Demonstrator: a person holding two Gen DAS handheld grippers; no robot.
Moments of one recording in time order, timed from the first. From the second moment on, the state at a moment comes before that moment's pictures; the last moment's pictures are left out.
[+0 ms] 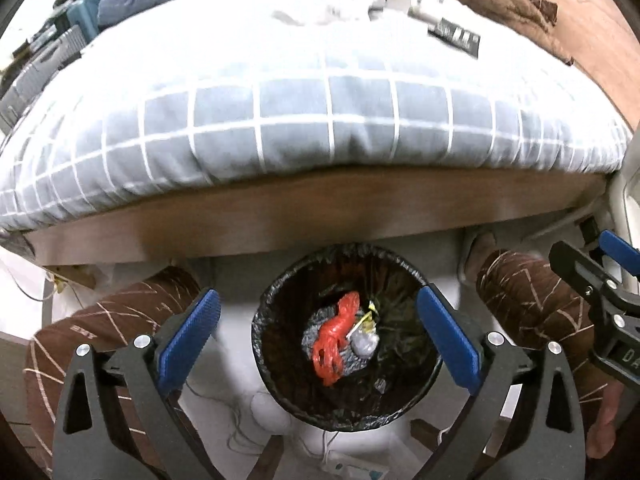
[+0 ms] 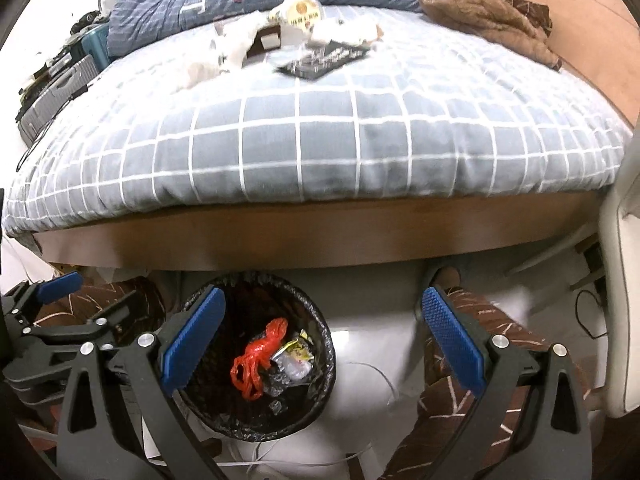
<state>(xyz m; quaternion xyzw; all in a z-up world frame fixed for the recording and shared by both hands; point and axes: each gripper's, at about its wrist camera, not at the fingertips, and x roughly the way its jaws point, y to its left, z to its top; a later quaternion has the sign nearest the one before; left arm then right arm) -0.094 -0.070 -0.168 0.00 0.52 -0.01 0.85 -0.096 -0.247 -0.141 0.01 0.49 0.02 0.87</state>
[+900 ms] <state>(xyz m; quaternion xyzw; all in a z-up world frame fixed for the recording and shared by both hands) -0.099 -0.041 -0.056 -0.02 0.45 0.03 0.89 -0.096 -0.241 -0.040 -0.01 0.41 0.01 0.91</state>
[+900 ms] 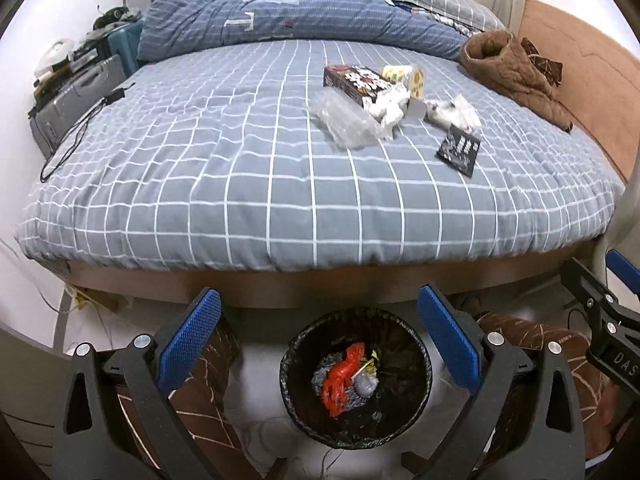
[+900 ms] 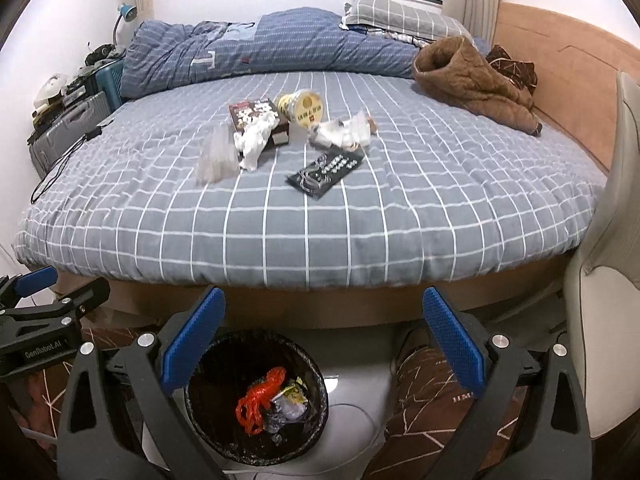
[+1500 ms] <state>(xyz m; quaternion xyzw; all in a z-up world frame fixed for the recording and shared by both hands) -0.026 -0.032 -0.037 -0.04 0.45 0.04 0.89 -0.027 -0.241 -0.017 -0.01 0.40 0.01 0.92</state>
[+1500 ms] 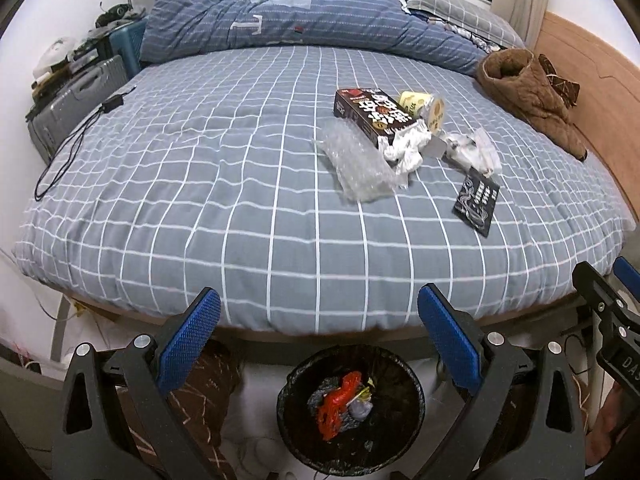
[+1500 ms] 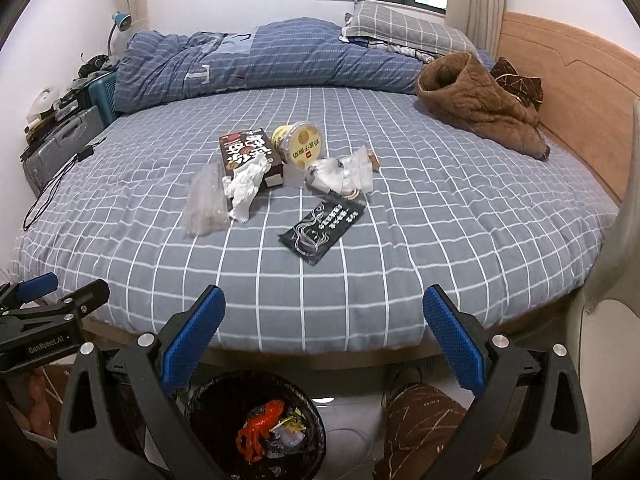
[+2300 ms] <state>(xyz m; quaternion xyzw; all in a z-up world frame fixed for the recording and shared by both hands) 0.129 -0.028 -0.072 -0.04 0.47 0.04 0.88 0.102 -0.244 -0.085 0.02 0.45 0.00 0.89</state>
